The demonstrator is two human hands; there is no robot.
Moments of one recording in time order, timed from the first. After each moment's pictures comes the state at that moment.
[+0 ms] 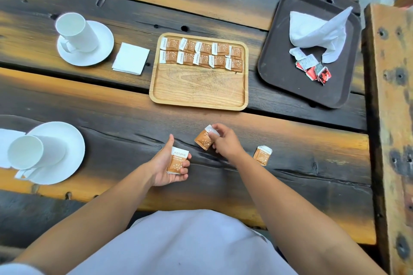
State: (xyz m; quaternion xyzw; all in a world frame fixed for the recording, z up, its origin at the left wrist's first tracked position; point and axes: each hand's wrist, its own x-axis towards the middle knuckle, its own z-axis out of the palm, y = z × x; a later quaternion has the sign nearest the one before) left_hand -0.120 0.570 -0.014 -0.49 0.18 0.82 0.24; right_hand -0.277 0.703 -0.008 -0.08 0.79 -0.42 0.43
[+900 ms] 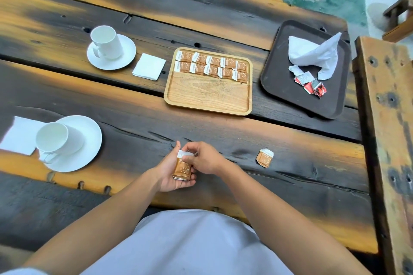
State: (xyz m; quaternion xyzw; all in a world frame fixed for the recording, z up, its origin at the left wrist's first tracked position) left_hand -0.084 0.595 0.014 -0.47 0.21 0.83 0.21; right_hand -0.196 0.686 0.044 -0.35 0.76 -0.28 0.48
